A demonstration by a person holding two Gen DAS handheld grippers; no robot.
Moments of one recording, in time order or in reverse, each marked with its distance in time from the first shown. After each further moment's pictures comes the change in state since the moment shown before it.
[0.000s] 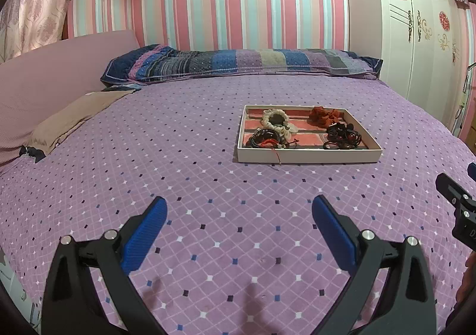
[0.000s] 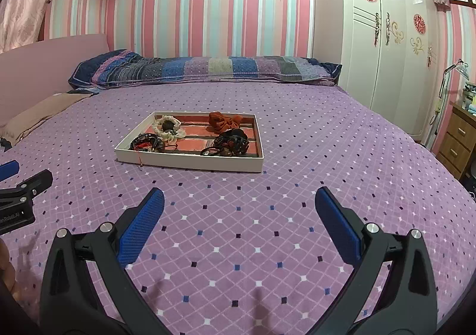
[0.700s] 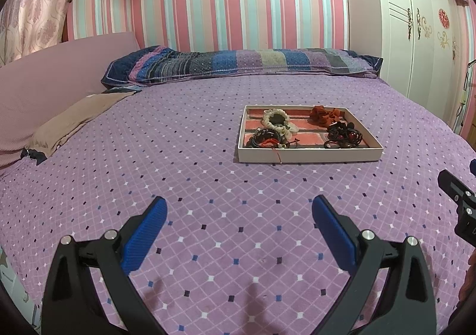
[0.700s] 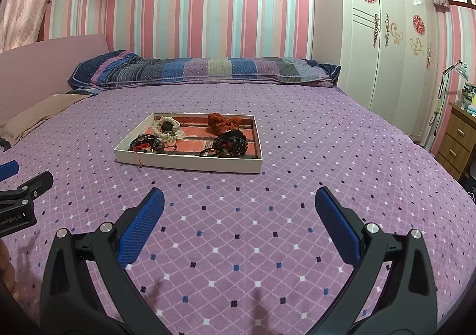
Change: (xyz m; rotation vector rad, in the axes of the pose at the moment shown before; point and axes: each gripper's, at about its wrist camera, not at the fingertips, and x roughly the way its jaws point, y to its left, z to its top) left arm 0.001 0.000 0.001 0.009 -0.004 0.008; right arm -0.001 -0.002 0.000 -0.003 -0.007 -0.004
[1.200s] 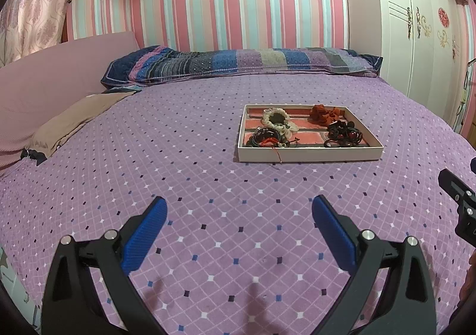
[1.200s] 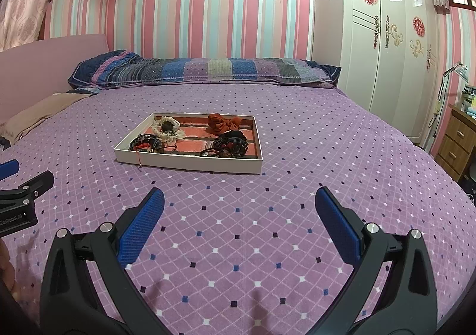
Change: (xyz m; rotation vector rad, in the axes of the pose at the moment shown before) left arm 0.001 -0.001 0.000 0.004 0.007 -0.001; right arm -0.001 0.003 0.001 -0.004 0.000 0.000
